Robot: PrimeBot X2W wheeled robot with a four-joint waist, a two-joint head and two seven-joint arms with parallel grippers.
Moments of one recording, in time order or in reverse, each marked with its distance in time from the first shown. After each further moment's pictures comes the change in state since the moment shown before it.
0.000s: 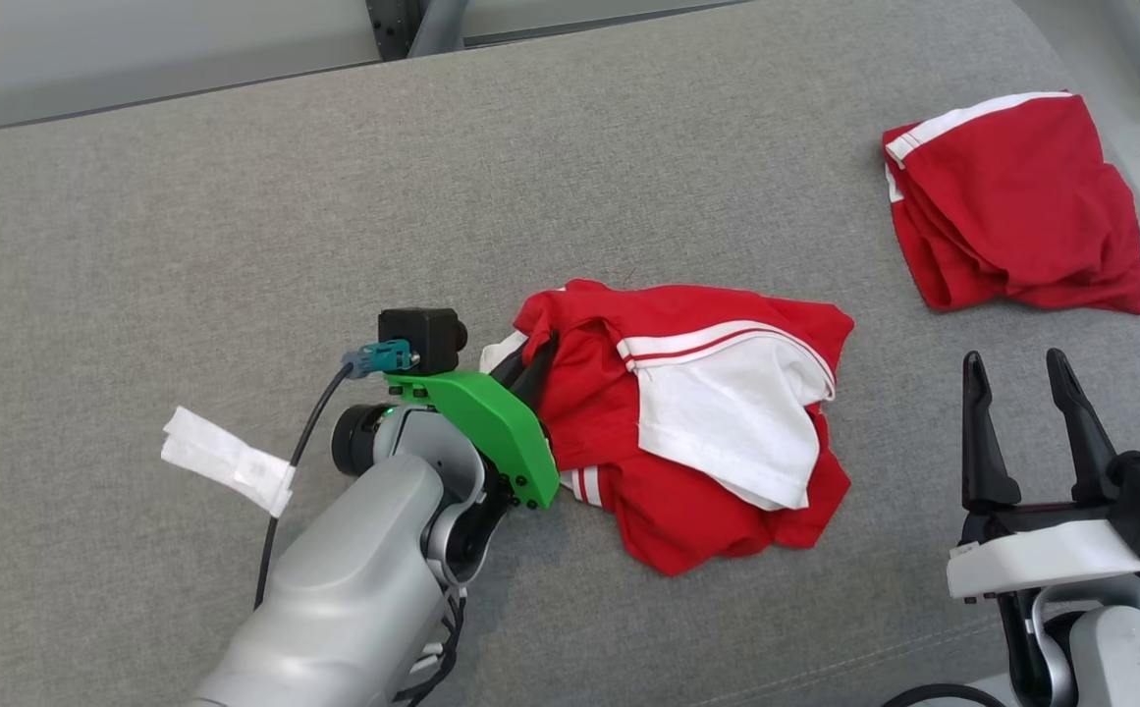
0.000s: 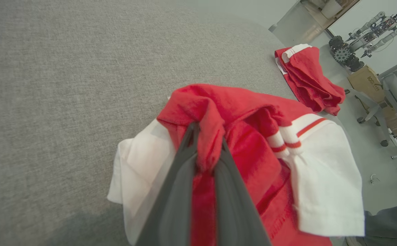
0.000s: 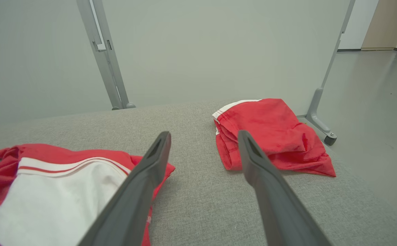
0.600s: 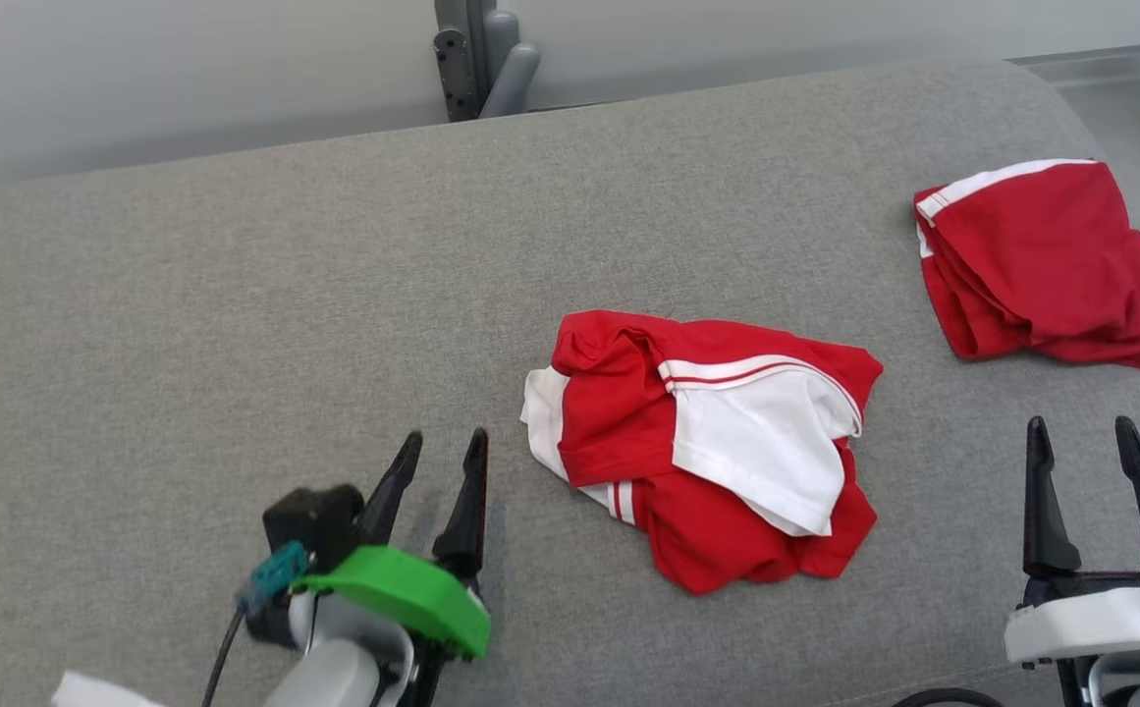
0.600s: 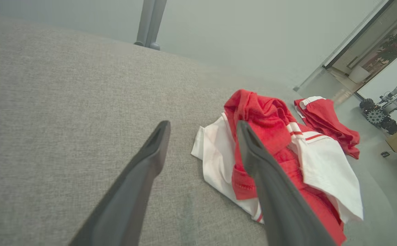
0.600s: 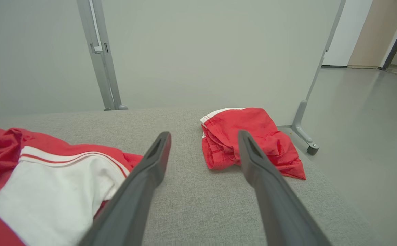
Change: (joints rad) left arm 0.377 0.123 0.178 -0.384 0.169 0.134 -0.187; right arm 0.112 0.001 -0.089 -0.052 -0.069 0.000 0.000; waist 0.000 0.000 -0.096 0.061
